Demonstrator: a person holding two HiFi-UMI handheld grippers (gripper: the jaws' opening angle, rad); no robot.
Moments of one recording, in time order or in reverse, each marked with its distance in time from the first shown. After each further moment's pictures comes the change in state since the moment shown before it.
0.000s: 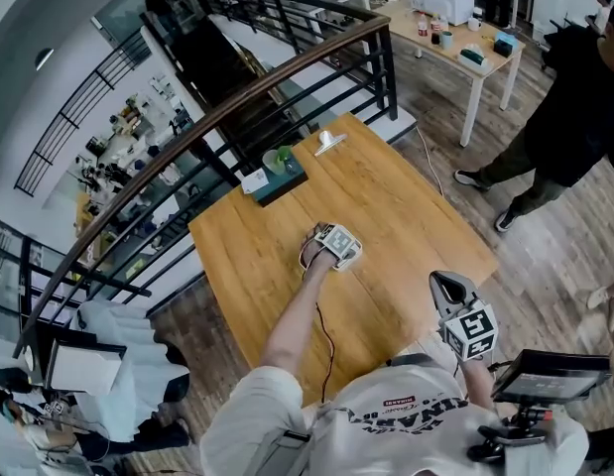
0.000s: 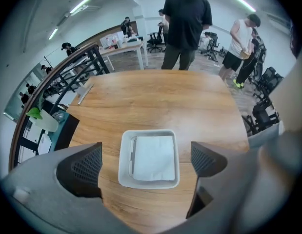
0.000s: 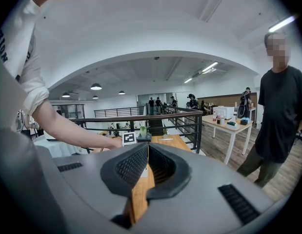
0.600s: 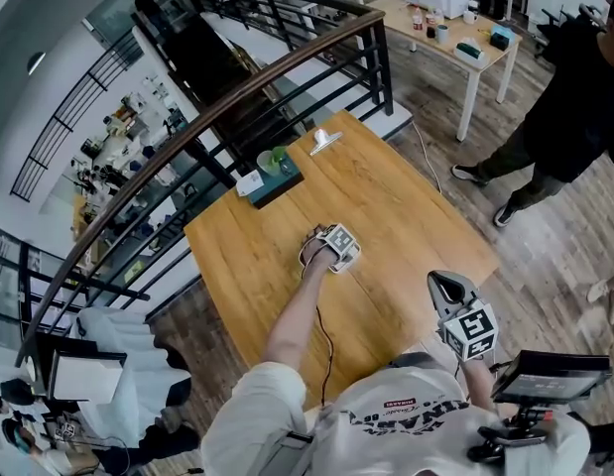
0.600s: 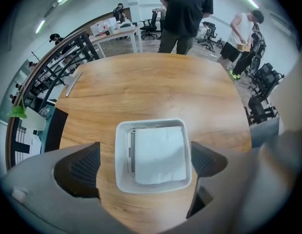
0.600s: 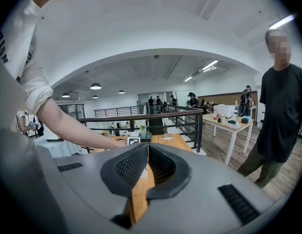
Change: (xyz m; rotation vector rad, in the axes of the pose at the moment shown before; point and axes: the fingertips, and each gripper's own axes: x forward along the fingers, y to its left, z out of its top) left arm 0.038 0.008 -0.018 0.050 0.137 -0.047; right arm 0.015 0.000 0.003 0.010 0.013 0.002
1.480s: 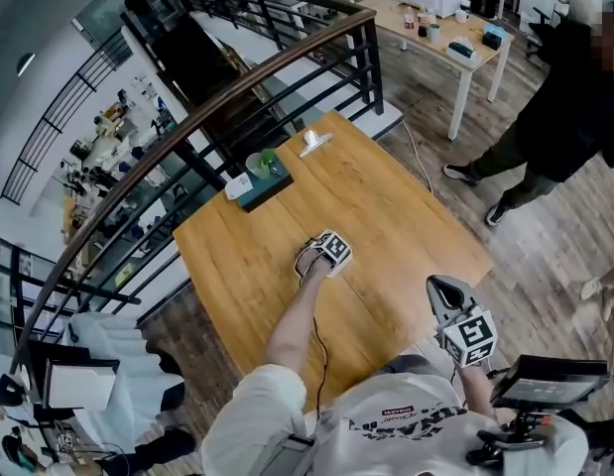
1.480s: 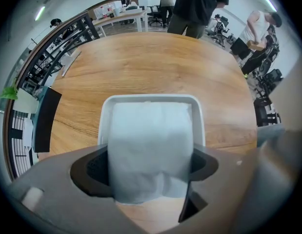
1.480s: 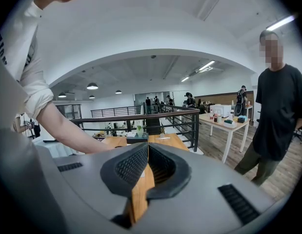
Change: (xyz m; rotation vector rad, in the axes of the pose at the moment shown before) left arm 0.037 -0.007 -0.033 -0.080 0.149 -0.008; right arm -0.006 -0.010 0.002 0.012 0.001 -0.035
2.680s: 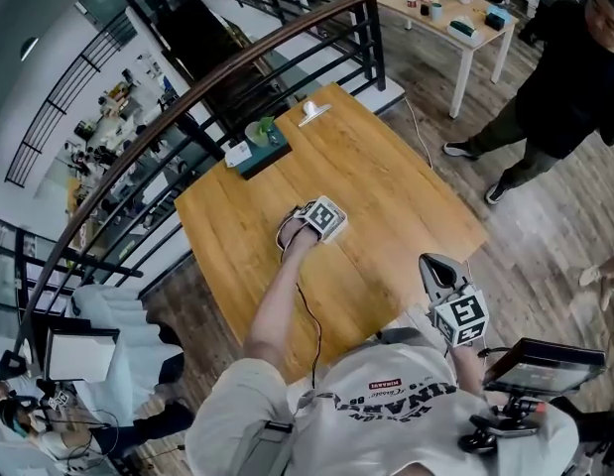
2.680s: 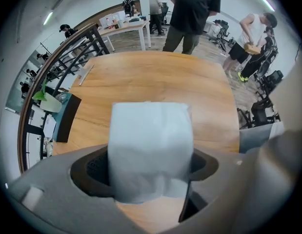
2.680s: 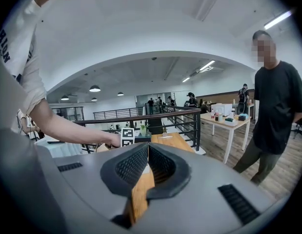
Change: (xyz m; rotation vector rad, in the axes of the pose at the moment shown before) left arm -0.097 -0.019 -0.020 -0.027 -0.063 0.040; right arm -0.027 0.010 -0.024 0.017 -0.014 0.030
